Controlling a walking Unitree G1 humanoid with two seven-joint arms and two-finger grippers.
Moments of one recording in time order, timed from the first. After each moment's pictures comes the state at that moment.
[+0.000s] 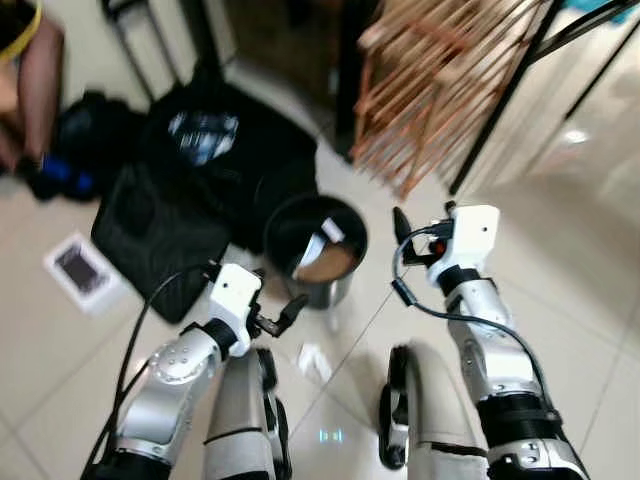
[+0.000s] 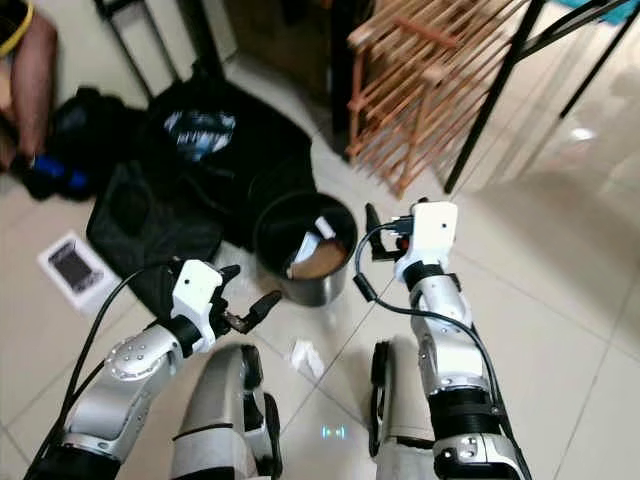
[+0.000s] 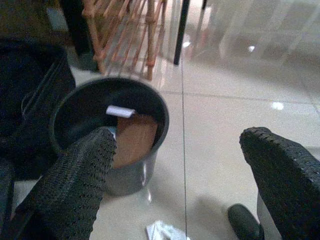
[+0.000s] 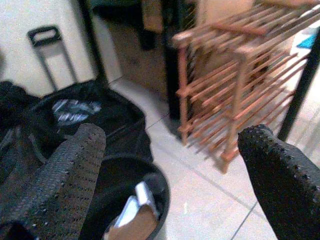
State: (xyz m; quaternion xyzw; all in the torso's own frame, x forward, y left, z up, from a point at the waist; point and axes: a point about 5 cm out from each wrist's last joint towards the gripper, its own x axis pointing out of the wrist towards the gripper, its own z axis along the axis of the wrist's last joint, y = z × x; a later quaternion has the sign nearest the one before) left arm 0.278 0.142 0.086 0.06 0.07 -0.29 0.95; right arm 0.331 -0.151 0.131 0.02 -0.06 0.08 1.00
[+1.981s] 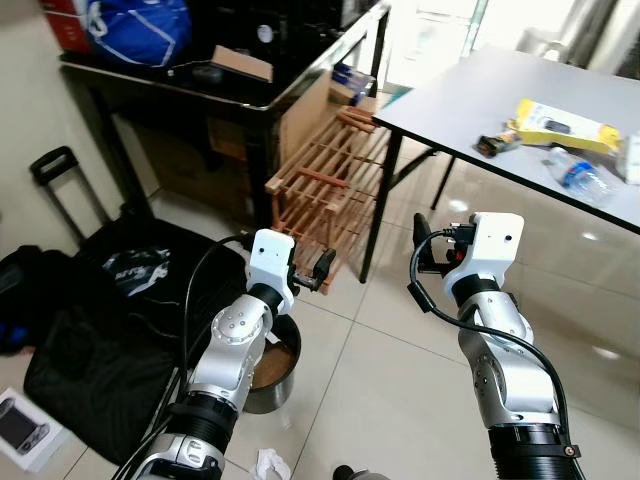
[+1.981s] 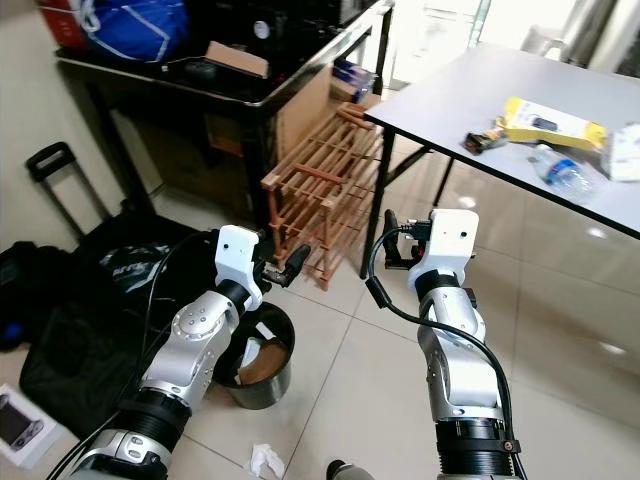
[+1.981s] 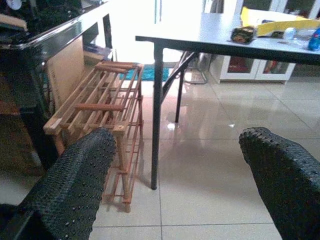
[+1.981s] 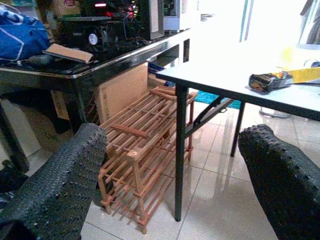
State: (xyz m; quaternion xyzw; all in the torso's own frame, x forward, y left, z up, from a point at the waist) left arm 0.325 0.094 0.097 0.01 0.01 -0.21 0.98; right arm 0.308 -0.155 0.137 0.04 -0.02 0.01 1.00
